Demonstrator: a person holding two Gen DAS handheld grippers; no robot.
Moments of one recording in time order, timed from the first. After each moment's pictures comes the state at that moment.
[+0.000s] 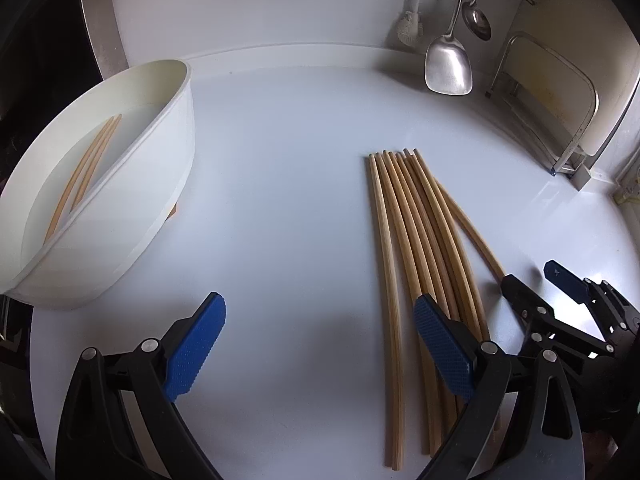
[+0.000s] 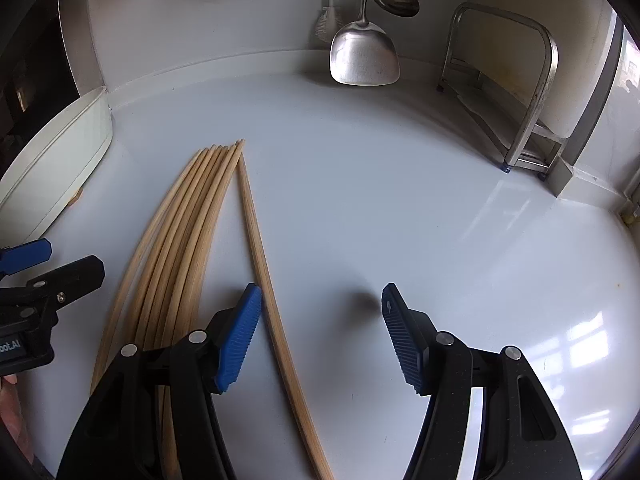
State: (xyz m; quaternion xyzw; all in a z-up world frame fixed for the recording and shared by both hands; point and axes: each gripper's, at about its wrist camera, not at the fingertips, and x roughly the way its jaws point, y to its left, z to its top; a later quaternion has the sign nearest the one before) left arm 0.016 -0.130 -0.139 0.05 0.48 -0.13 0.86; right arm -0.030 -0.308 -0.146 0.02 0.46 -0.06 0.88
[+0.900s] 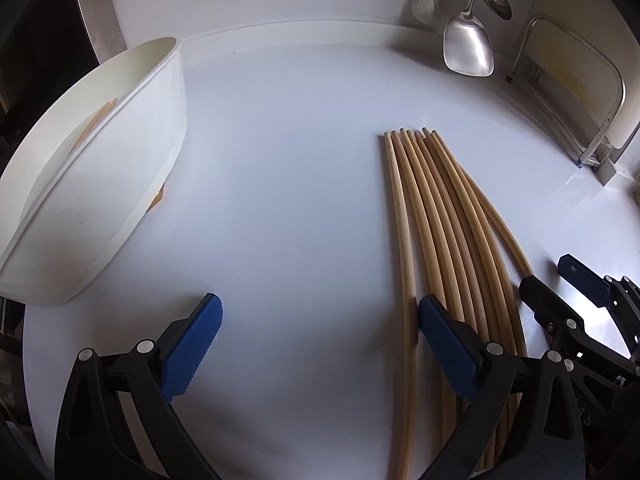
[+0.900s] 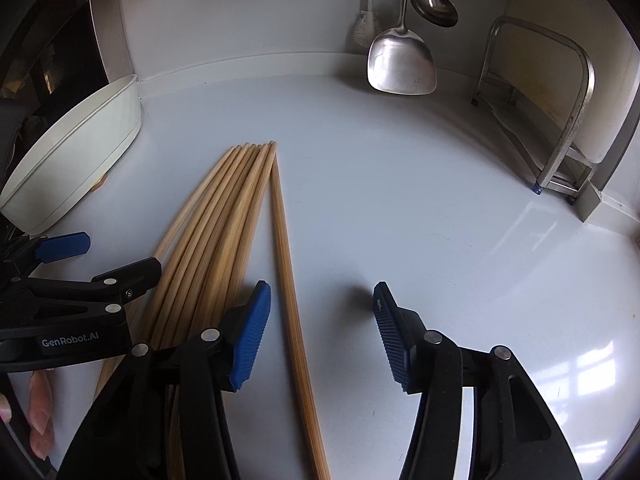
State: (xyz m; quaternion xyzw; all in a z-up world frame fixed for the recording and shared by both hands) left arm 0.031 -0.139 -0.163 0.06 0.50 -0.10 0.86; right arm -0.022 -0.298 -0.150 0.00 0.46 0.00 0.89
